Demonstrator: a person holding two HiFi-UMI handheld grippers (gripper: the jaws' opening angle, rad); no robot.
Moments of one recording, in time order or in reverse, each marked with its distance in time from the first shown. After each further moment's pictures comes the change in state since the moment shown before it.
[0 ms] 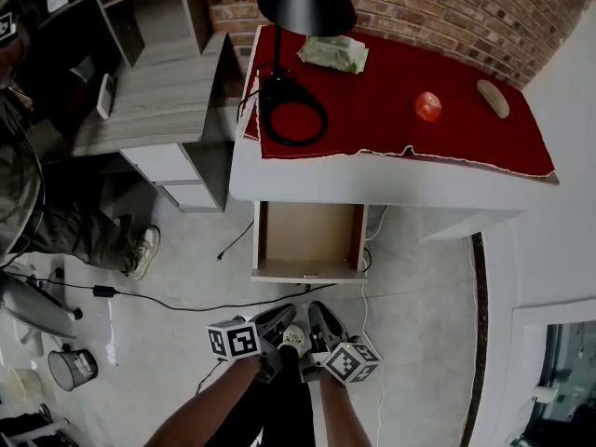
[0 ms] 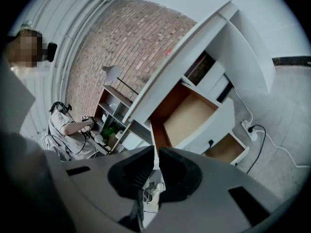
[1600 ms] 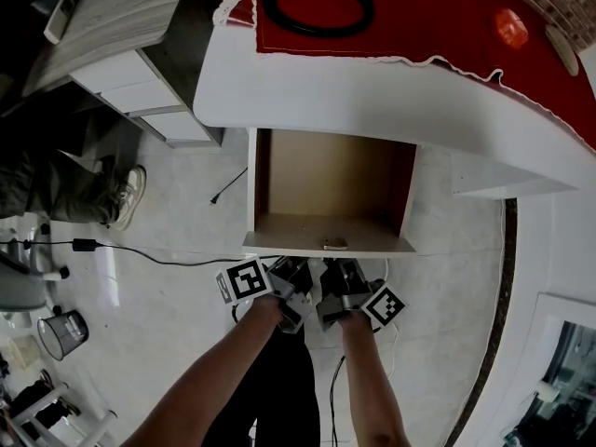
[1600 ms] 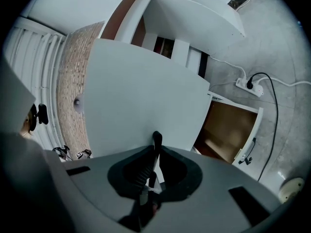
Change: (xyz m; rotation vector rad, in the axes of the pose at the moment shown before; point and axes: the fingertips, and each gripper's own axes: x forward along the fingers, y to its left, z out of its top) left arm 0.101 0.121 0.023 -0.403 -0.196 -0.062; right arm 0.095 -0.135 -0.006 0.387 -0.072 0.127
